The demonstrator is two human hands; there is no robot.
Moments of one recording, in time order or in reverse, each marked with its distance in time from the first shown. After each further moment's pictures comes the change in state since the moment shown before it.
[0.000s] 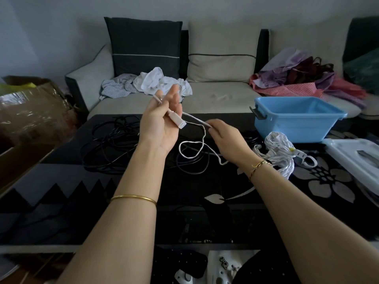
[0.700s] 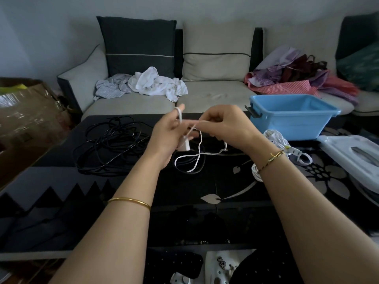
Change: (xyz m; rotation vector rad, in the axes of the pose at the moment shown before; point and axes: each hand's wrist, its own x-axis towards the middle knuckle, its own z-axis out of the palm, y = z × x) left_hand -0.001 -0.026 -0.022 0.897 -0.150 -0.005; right_hand -0.007 -0.036 -0.041 0.245 -0.065 -0.052
